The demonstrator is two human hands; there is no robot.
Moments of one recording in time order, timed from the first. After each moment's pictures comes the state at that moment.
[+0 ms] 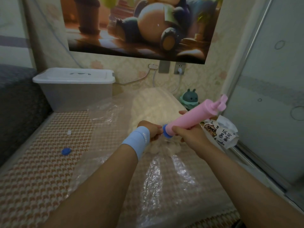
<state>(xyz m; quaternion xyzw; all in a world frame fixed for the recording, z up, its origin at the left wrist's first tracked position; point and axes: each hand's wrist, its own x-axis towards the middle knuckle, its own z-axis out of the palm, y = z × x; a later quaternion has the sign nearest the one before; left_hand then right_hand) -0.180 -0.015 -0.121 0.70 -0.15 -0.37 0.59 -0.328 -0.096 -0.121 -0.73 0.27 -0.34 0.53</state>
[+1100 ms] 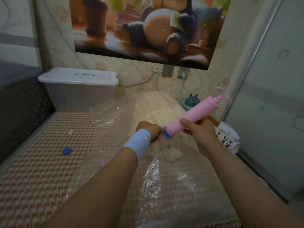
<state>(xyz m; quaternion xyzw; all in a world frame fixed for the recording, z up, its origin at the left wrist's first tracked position) -0.178 -0.010 -0.112 0.73 -0.16 -0.32 0.58 -0.323 -0.110 -0.098 -0.64 0.25 -0.42 0.59</state>
